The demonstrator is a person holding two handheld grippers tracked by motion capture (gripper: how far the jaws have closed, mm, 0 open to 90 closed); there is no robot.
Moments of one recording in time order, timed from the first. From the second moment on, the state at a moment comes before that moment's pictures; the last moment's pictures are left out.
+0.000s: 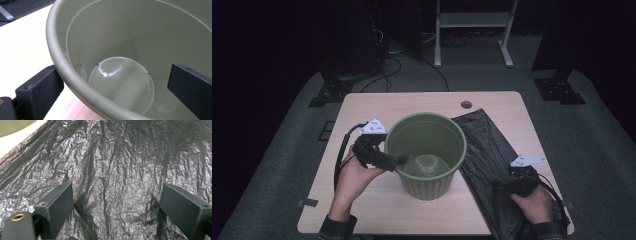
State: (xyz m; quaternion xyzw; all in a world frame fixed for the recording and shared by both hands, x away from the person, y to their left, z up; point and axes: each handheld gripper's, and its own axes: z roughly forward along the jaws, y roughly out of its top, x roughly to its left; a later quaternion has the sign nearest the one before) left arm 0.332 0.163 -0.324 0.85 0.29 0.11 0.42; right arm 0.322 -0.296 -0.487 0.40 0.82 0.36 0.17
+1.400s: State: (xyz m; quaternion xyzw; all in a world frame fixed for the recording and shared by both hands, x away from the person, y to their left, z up) left arm 0.287 0.226 -0.313 0.82 0.31 0.16 0.46; right arm 0.322 -0.296 -0.487 0.40 0.82 0.36 0.17
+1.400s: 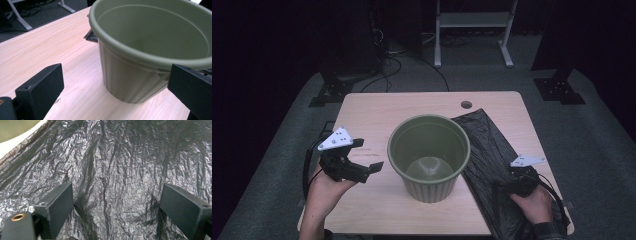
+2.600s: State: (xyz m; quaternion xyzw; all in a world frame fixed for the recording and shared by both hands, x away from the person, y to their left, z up) left arm 0.293 0.219 -0.413 0.82 0.31 0.16 0.45; right arm 0.322 -0.296 -0.487 0.40 0.82 0.36 0.17
